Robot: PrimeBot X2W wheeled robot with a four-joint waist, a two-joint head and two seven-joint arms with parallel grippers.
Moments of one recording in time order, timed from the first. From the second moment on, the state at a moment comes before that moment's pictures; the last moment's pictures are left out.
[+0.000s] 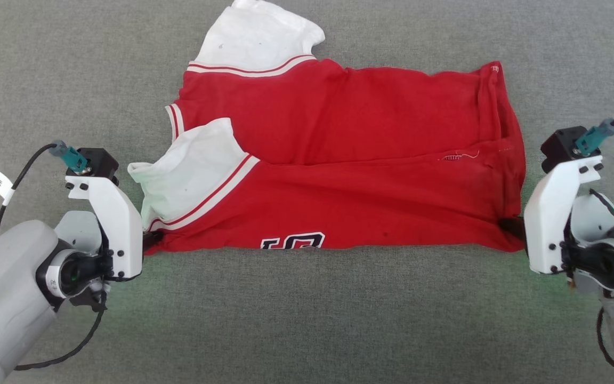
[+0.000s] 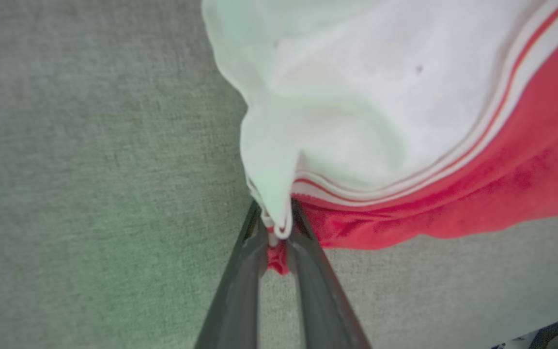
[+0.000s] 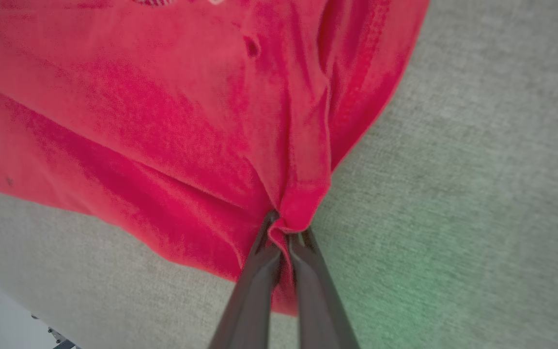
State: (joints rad) left arm -0.83 0.75 -1.08 0.43 -1.36 0.10 0.53; right arm -0.45 -0.30 0.08 0.11 0.52 0.13 1.13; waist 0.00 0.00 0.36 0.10
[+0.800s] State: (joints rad) left arm -0.66 1.03 -1.09 -0.10 -1.42 0.38 0.59; right arm -0.12 -0.31 -0.13 -0.25 0.59 0.13 1.32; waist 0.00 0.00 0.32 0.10
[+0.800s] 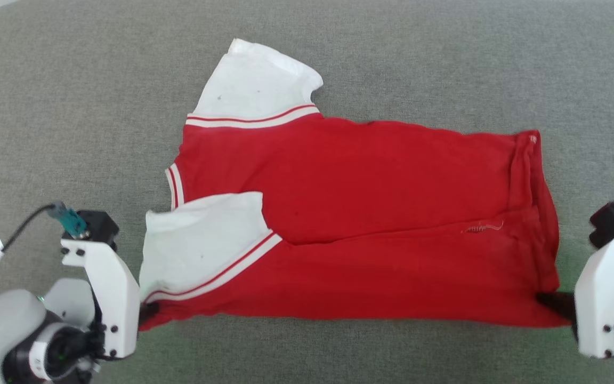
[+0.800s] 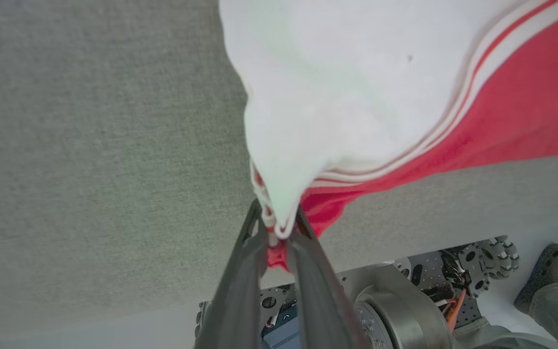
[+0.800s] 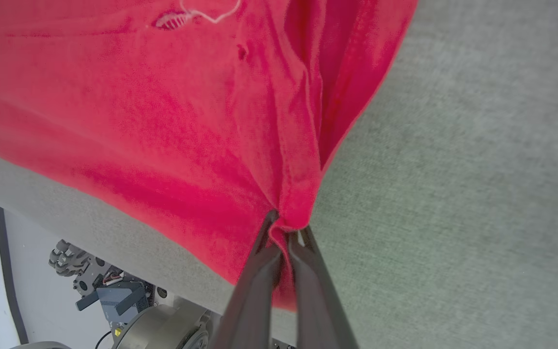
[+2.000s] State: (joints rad) left arm -1.07 1.01 -0.98 0.22 -1.21 0.17 0.61; right arm -0.17 -0.08 -0.07 -0.36 0.35 0.13 0.39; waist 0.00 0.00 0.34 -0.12
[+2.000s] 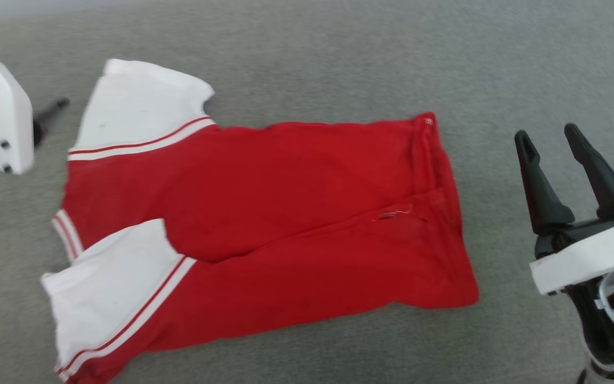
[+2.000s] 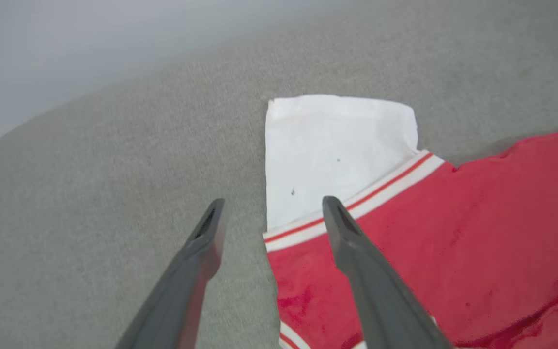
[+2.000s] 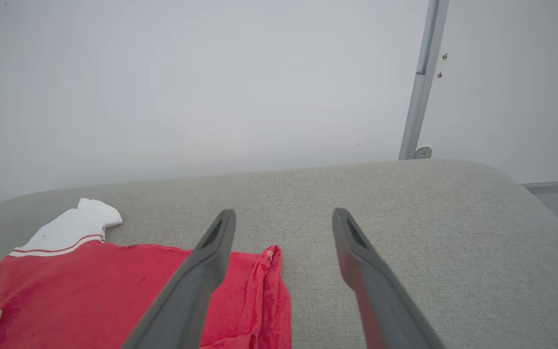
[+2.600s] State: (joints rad) left arm -1.29 0.81 -1.01 0.82 -1.10 -0.02 0.60; right arm -0.24 -0.06 0.08 -0.24 0.36 0.13 0.18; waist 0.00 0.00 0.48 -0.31
